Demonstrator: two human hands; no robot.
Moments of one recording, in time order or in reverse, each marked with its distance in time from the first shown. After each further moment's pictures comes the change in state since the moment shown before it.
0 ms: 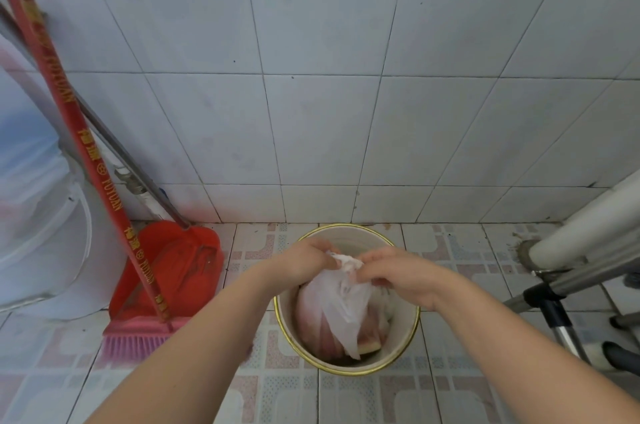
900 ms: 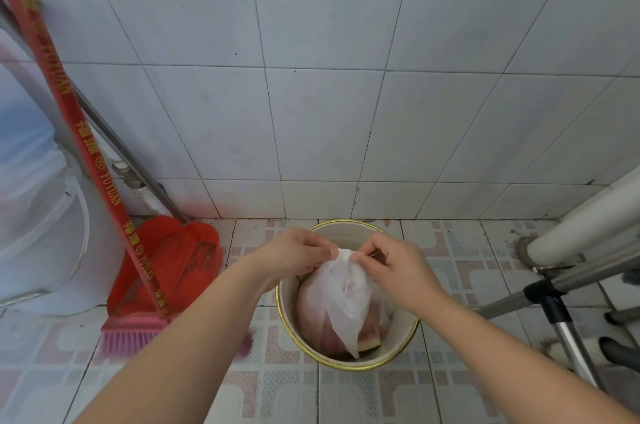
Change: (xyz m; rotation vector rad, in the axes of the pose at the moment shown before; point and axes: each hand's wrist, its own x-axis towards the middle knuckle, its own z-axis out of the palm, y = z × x) left_hand -0.001 -0.018 -0.016 -0.210 0.019 0.002; right_hand -0.002 0.015 0.016 -0.392 0.556 -0.342
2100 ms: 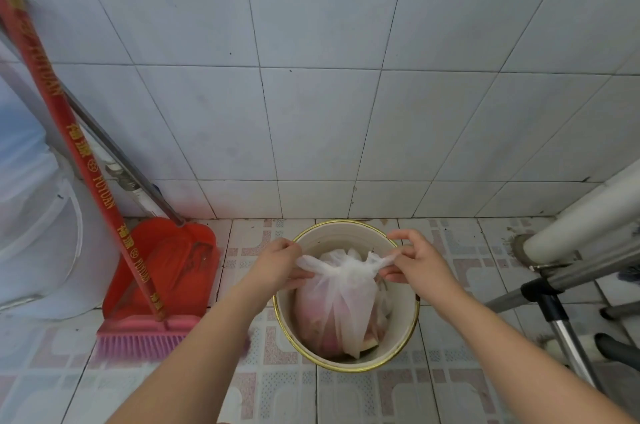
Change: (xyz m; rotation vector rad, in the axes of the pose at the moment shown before) left_hand 0.003 -0.026 0.003 -0.284 0.262 -0.102; right_hand 0.005 0.030 -0.015 0.445 0.029 0.411
